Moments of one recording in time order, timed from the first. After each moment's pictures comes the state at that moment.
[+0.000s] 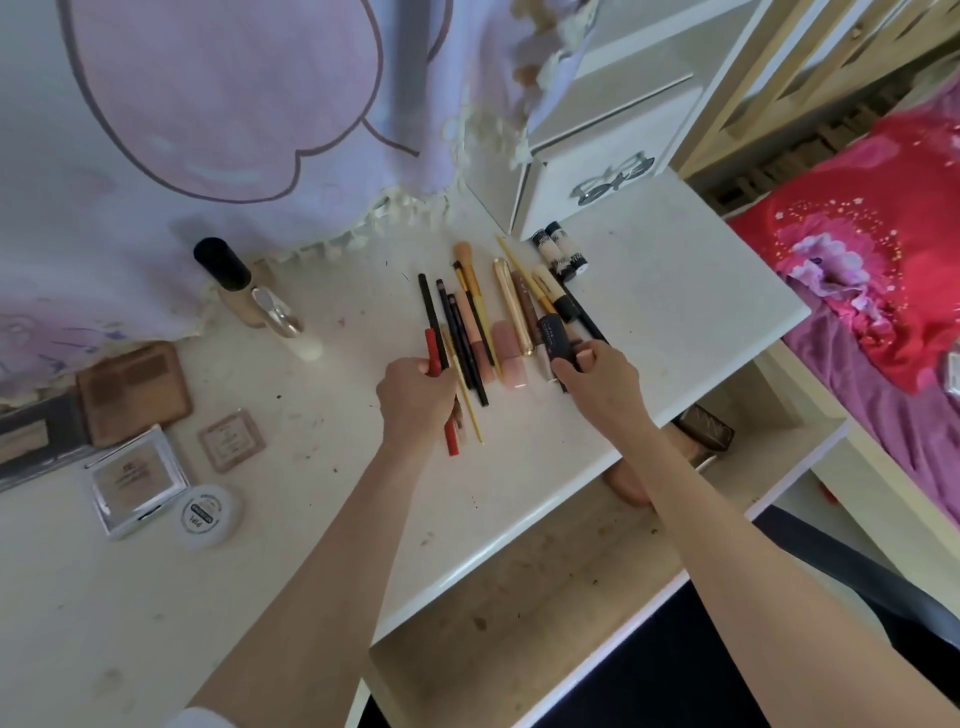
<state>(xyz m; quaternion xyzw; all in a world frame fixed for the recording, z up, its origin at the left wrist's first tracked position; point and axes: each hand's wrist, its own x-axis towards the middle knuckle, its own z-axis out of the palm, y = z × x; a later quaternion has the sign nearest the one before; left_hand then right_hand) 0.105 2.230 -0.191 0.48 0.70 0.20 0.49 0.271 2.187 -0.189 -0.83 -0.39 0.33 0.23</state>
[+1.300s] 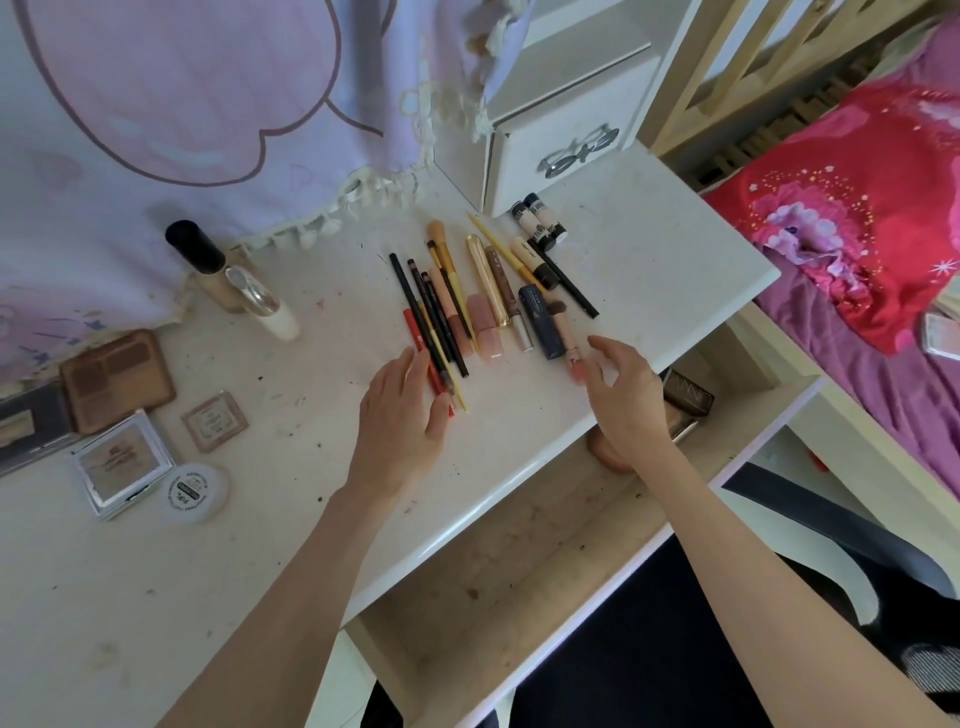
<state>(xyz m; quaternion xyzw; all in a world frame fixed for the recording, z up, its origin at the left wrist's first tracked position) 0.075 2.180 -0.225 0.80 0.54 0.09 0.24 0.290 2.124 -0.205 -0.82 -0.41 0.25 0.31</state>
